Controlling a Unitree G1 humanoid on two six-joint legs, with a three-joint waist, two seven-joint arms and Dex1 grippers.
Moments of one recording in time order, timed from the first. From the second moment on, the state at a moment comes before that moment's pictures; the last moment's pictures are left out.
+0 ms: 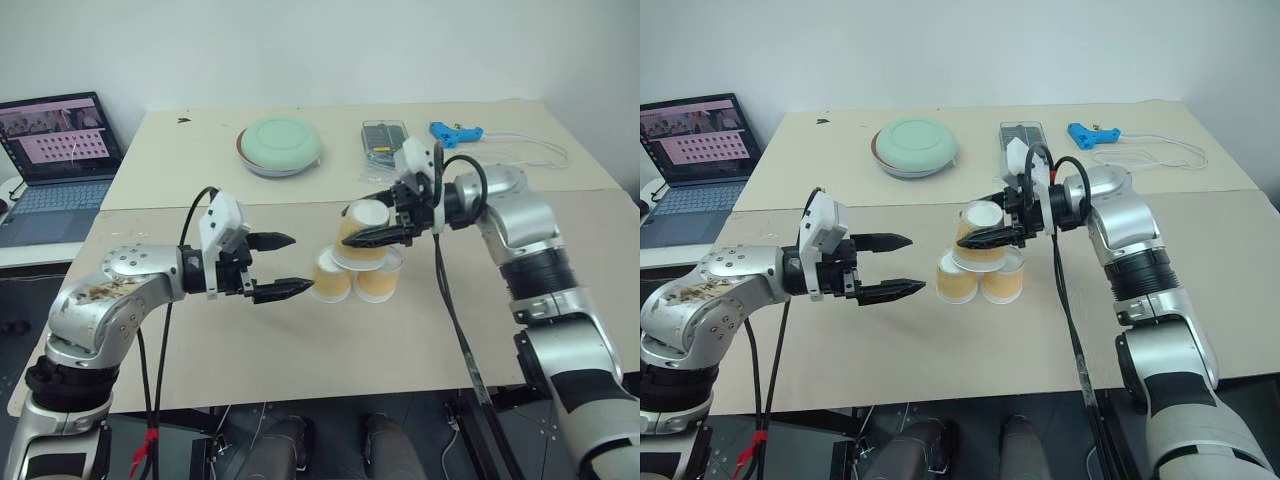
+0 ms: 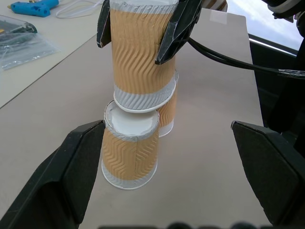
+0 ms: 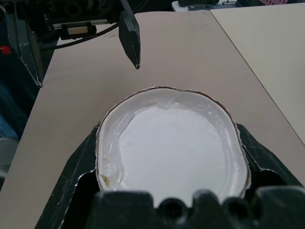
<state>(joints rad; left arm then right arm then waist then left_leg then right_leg) -0.46 0.74 0.02 -0.40 -0.68 0.80 -0.91 -1.02 -0.54 0.22 0.42 0.31 0.35 1.42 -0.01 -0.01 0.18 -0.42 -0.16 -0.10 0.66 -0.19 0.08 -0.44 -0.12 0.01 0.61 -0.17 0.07</state>
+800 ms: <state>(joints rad) -0.47 0.75 0.02 -0.40 -0.69 0.81 -0.91 -1.04 -0.53 0.19 0.48 0.26 0.30 1.42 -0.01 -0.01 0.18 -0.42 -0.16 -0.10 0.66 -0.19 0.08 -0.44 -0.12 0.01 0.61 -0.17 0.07</state>
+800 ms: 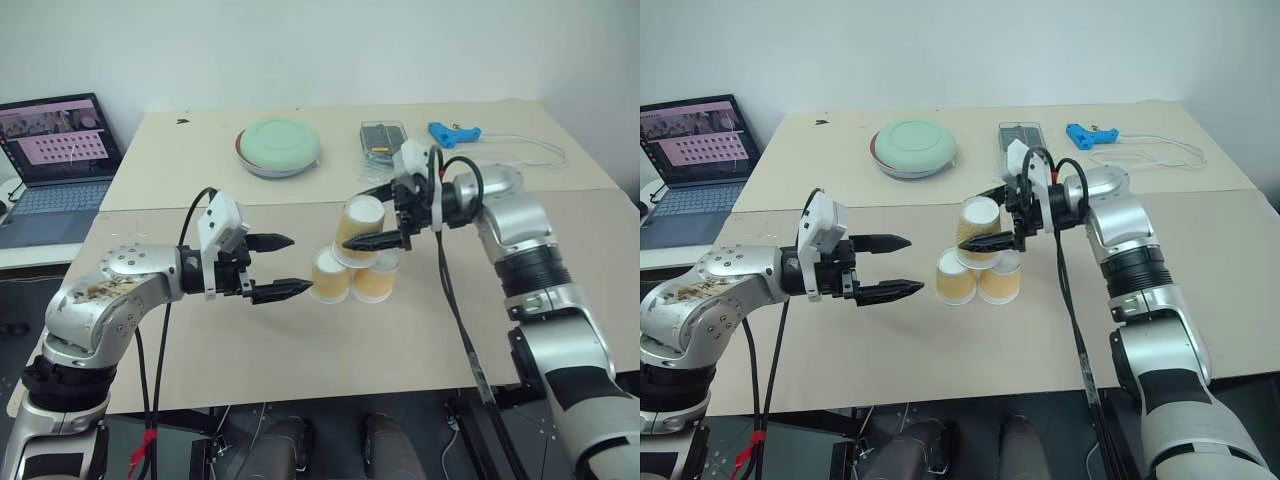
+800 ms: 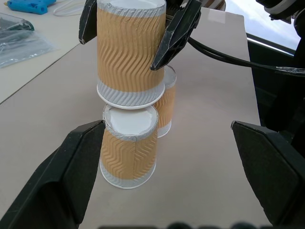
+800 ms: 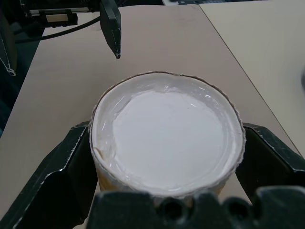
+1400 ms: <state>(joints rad) -0.50 0.74 0.02 -0.37 -0.67 0.78 -0.91 -1.10 -0.60 0.04 0.26 0.40 0.50 1.36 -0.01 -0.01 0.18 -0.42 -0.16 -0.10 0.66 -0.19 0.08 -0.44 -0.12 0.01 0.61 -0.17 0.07</state>
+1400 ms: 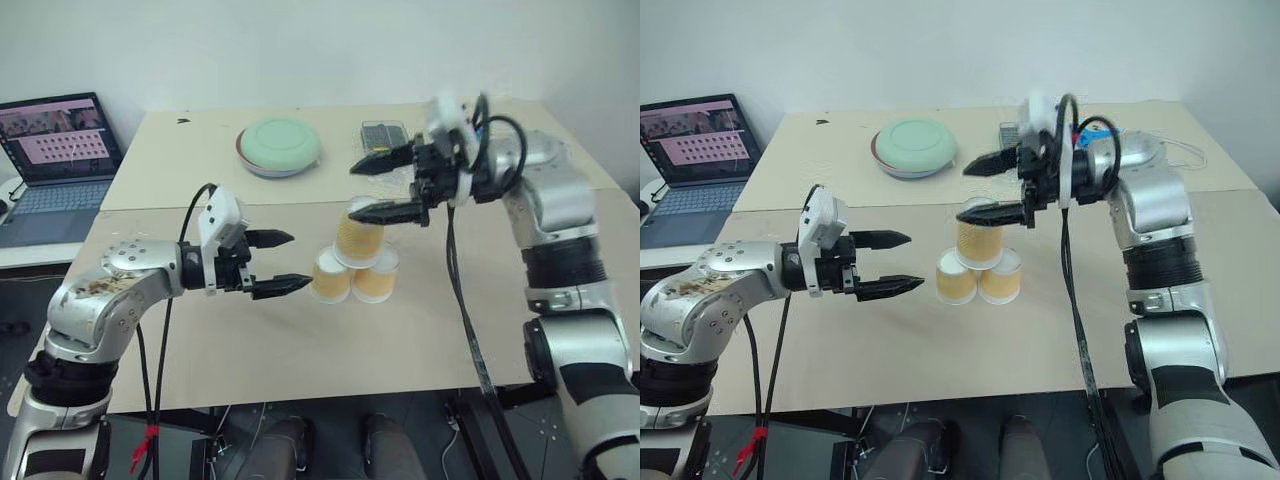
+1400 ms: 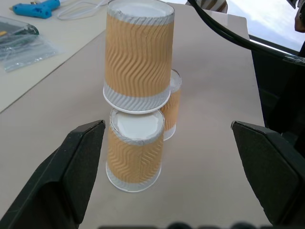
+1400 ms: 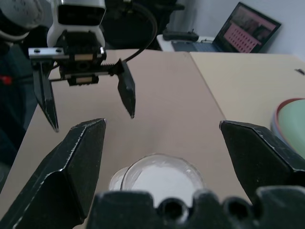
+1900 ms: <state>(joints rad) -0.38 0.51 0.37 -0.30 -0.51 0.72 -0.32 -0.74 -0.87 -0.33 0.11 0.31 0.68 0.73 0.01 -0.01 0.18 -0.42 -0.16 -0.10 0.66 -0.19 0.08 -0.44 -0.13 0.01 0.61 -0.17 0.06</state>
